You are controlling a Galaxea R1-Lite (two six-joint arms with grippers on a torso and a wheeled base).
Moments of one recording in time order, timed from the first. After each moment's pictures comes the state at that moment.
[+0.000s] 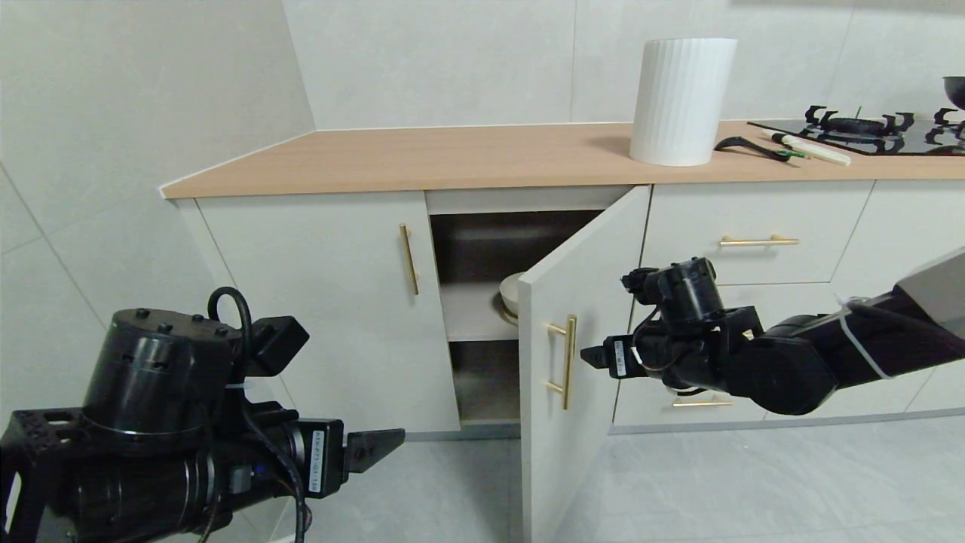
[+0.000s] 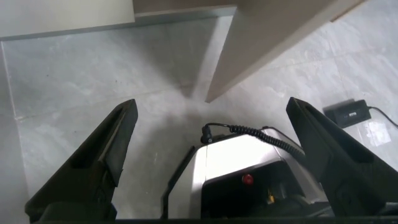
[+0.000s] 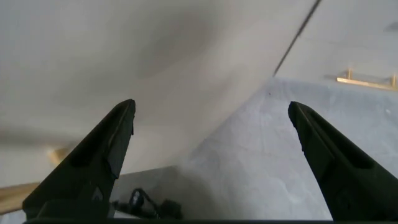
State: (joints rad) left arm -0.51 1.41 -0.61 -0.11 0.05 -0.37; right arm 0.53 2.03 -1.10 -0.34 -0.16 0.25
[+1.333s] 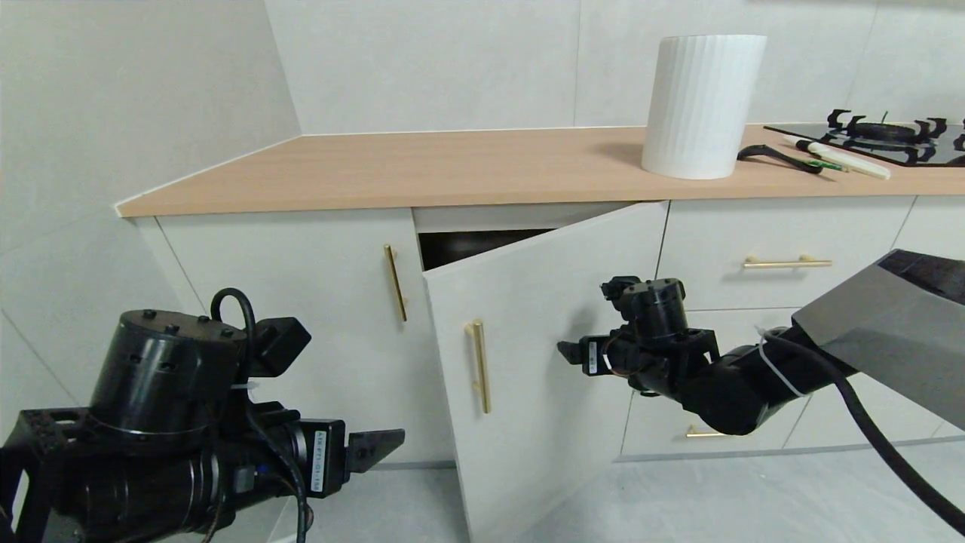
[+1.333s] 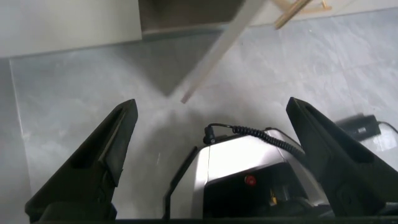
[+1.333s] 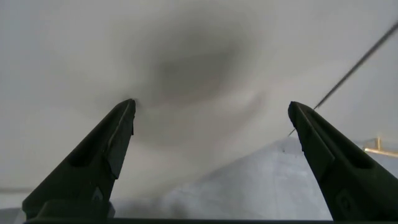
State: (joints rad) left arm -0.51 1.42 -0.61 -0.11 0.07 -0.37; right arm 0.54 2.19 -1.12 -0.63 -0.17 0.27
